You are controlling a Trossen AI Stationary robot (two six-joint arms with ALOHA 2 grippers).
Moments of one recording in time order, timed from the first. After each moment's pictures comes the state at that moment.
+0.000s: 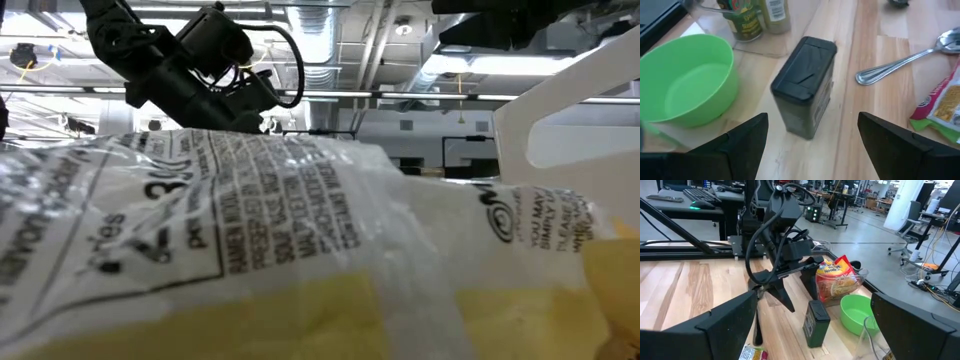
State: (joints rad) left arm 0.04 1.59 0.61 0.36 -0.26 -0.06; right arm 0.58 1.18 0.58 0.35 0.99 0.08
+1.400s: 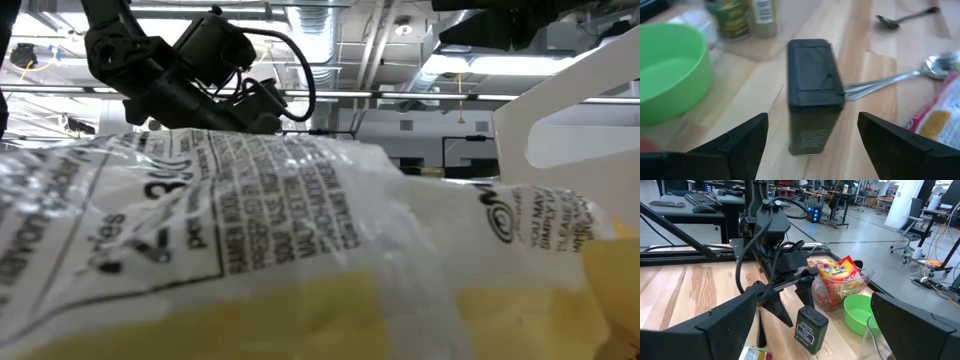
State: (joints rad) left arm -0.04 1.73 0.61 0.57 -0.32 -0.21; right arm 0.59 1.18 0.58 0.36 0.99 0.10
